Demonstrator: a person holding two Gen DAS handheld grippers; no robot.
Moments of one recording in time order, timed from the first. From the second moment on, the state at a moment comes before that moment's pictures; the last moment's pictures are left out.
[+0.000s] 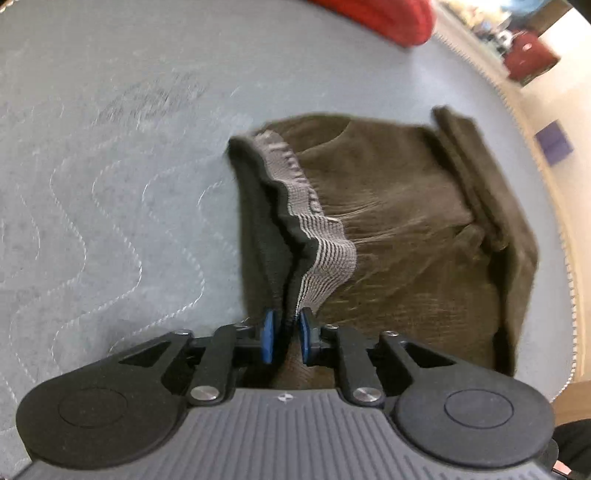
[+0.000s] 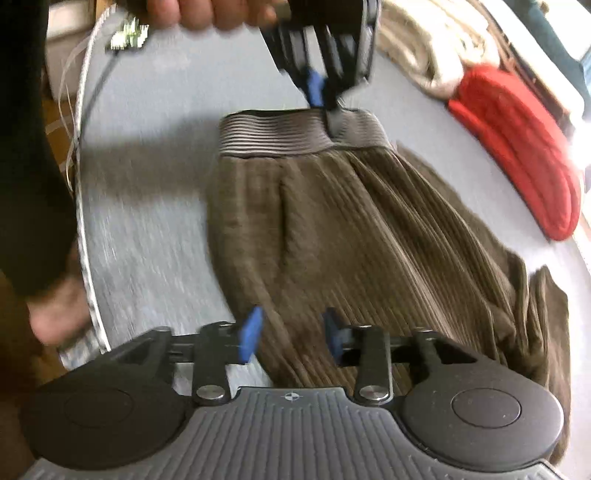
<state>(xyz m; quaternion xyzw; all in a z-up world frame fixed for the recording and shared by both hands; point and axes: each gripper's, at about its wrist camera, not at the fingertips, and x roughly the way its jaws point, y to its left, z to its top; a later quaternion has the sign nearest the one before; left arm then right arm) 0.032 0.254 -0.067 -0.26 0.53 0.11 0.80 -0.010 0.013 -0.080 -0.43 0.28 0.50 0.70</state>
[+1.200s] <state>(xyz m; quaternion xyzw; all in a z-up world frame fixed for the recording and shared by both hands) 0.025 0.232 0.009 -0.15 0.49 0.21 0.83 0.001 -0.011 -0.027 -0.34 0.27 0.51 0.74</state>
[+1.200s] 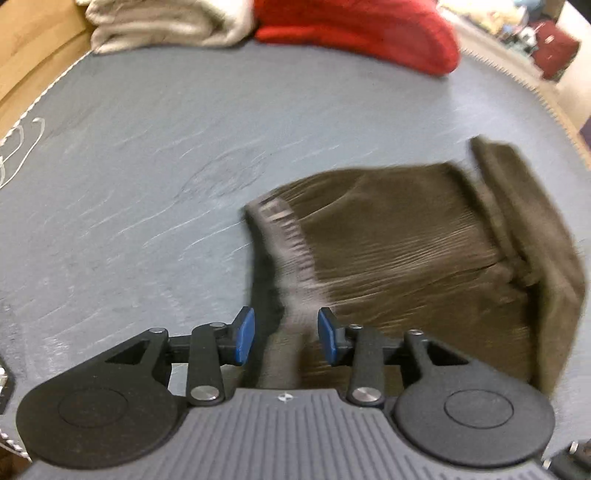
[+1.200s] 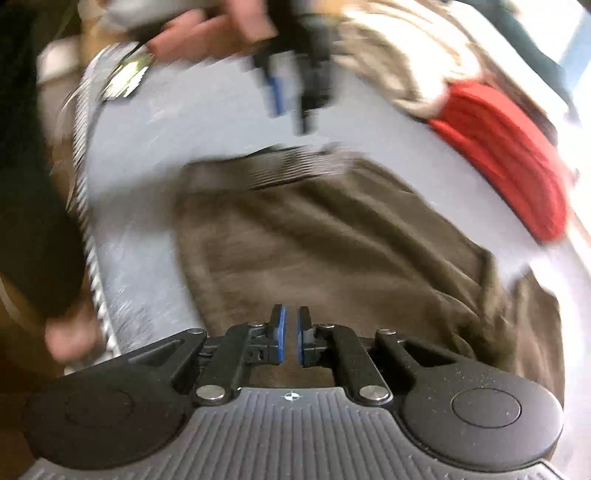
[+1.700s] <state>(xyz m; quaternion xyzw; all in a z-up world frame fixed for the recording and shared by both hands) 0.033 0.063 0.127 -0.11 0.32 0.11 0.94 0.141 -0.160 0.085 -0.09 0.21 0.33 0.92</state>
